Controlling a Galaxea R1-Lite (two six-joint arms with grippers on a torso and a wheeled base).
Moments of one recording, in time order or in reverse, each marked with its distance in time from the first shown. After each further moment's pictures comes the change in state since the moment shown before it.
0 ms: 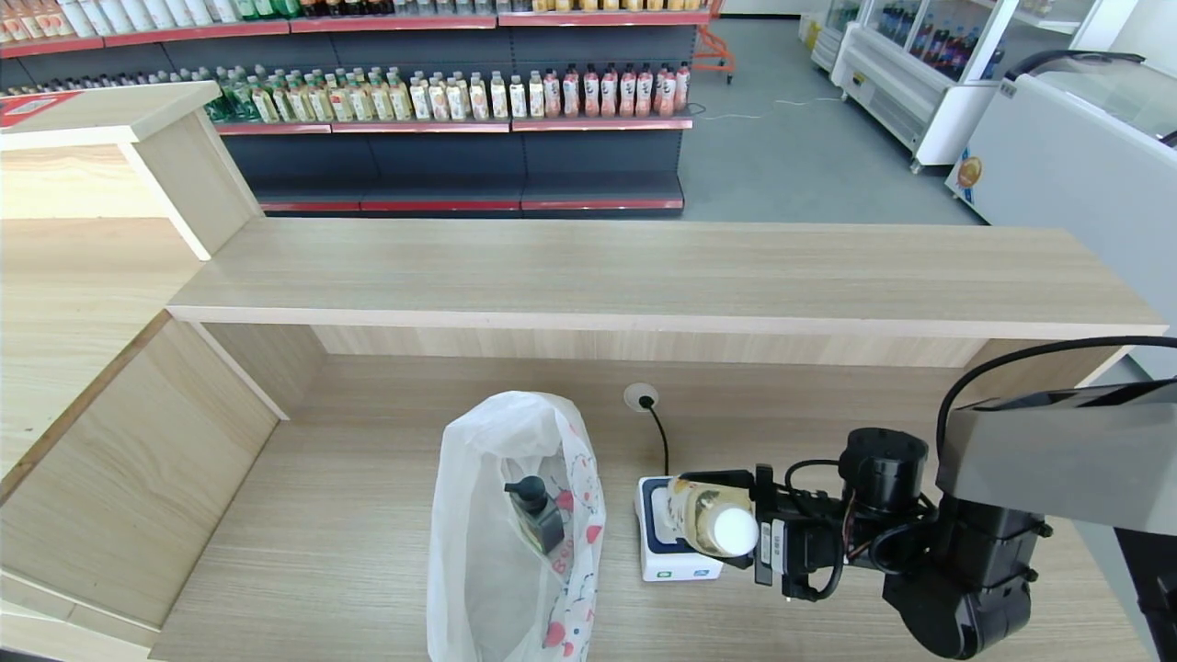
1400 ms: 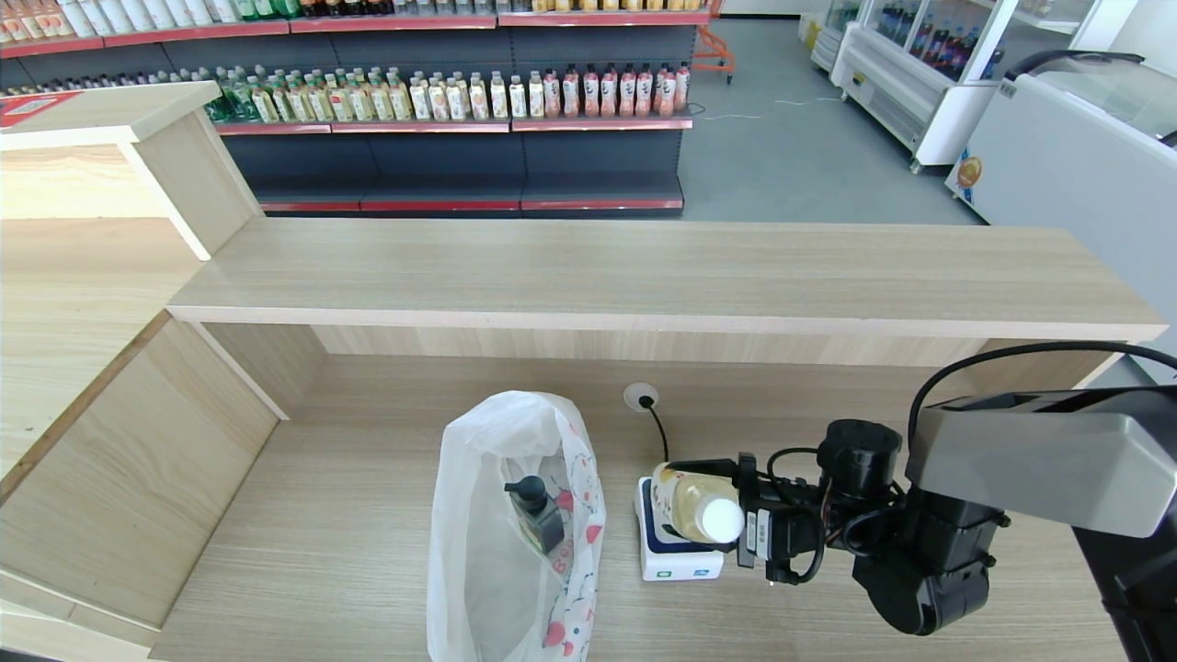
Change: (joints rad) left arm 0.000 0.000 0.000 0.000 0.000 0.001; right arm -0.002 0.075 -0.127 -0.001 0.053 -0.002
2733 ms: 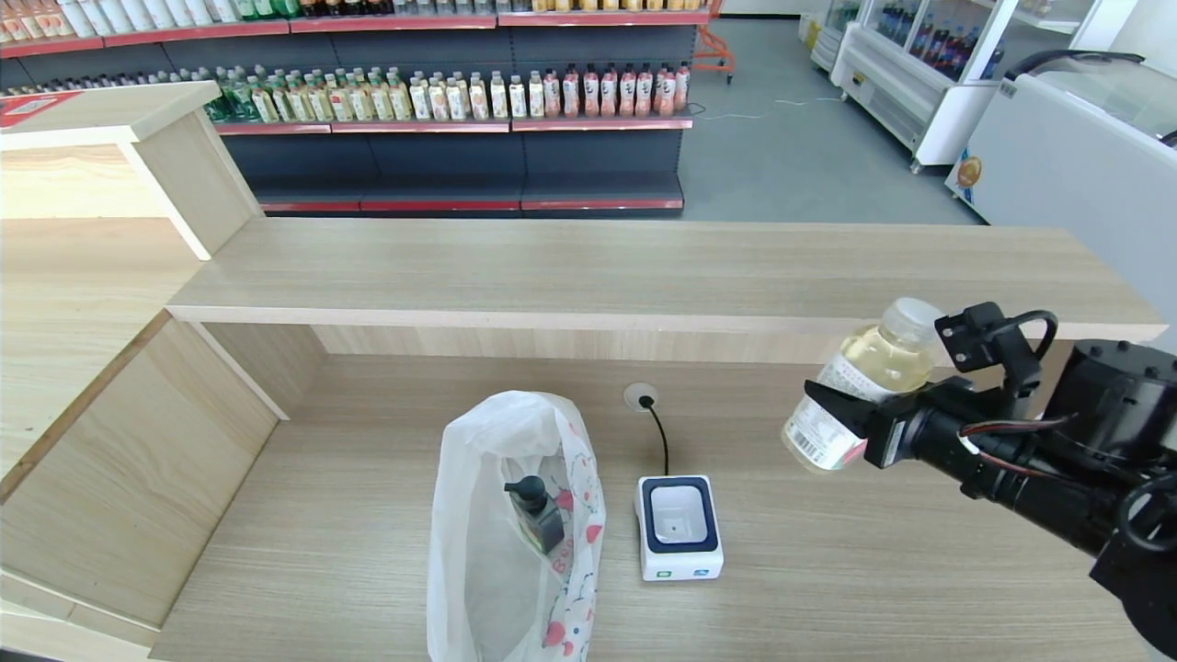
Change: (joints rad) left arm 0.000 0.000 0.000 0.000 0.000 -0.006; right arm -0.098 -0.717 0.276 0.339 -0.756 1.074
